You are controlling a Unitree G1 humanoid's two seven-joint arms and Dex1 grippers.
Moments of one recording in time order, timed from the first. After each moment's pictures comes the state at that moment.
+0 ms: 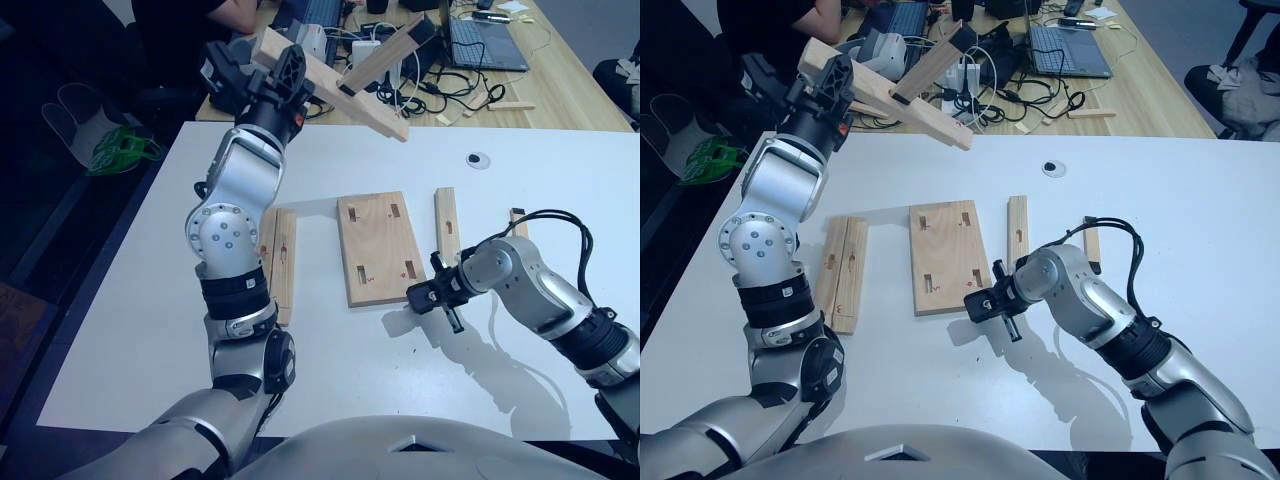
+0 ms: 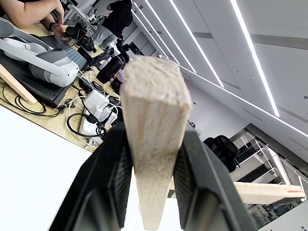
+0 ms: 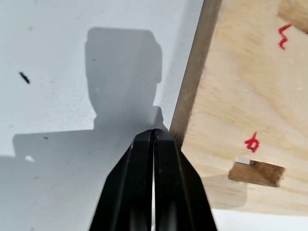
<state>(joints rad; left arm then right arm) -0.63 0.02 0.27 -0.19 -0.97 0.62 0.35 -0.45 -0.66 0.68 -0.15 -0.37 0.28 1.29</state>
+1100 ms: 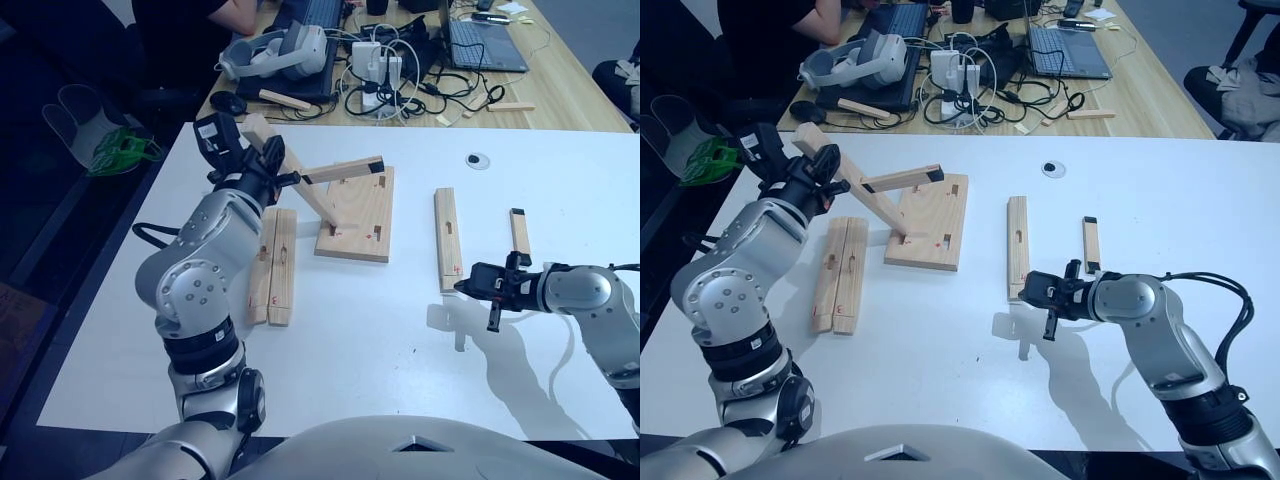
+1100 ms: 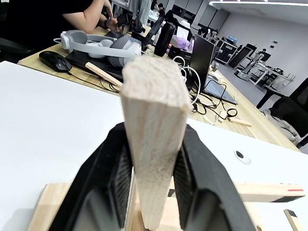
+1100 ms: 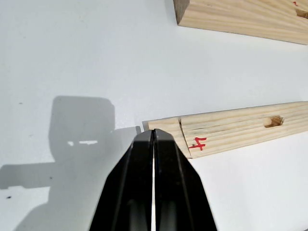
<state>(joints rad) -0.39 0.16 0.26 -0.54 -0.80 1.06 0.40 -0.01 -0.81 0.19 -0.39 -0.10 0.44 1.03</state>
